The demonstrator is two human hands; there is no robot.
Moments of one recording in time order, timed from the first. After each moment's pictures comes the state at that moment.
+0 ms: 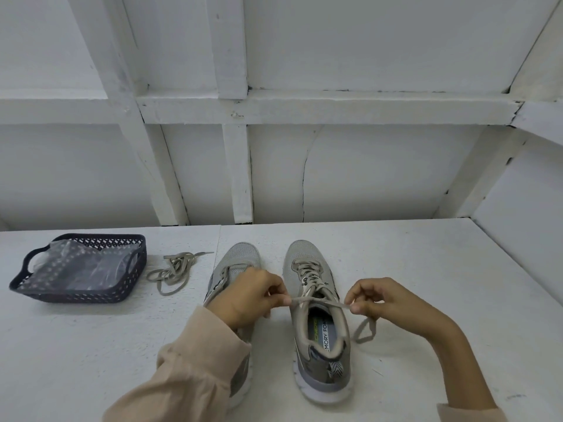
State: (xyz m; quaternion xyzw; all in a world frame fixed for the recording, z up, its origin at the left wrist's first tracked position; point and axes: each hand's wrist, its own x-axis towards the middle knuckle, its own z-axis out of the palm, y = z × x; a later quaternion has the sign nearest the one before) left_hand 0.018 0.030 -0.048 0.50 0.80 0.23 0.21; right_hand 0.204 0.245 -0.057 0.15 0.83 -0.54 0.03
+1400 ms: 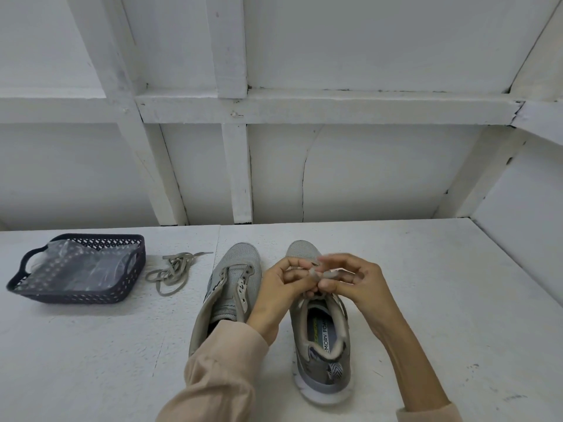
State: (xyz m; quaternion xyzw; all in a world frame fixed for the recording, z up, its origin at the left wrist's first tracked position) left_hand 0.065 0.067 -0.059 0.18 0.56 0.73 0.35; right_hand 0.166 0.193 -0.049 0.16 0.67 -0.69 -0.21
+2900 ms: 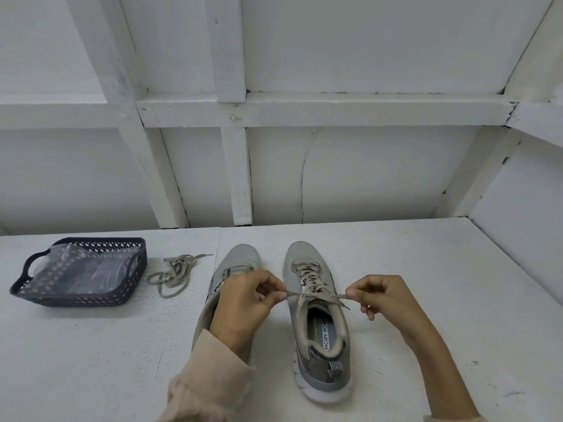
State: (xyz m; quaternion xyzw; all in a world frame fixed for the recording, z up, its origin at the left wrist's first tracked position) left_hand 0.042 0.017 -0.064 0.37 0.80 0.47 0.07; right_hand 0.198 0.222 -0.061 0.31 0.72 -0.60 -0.14
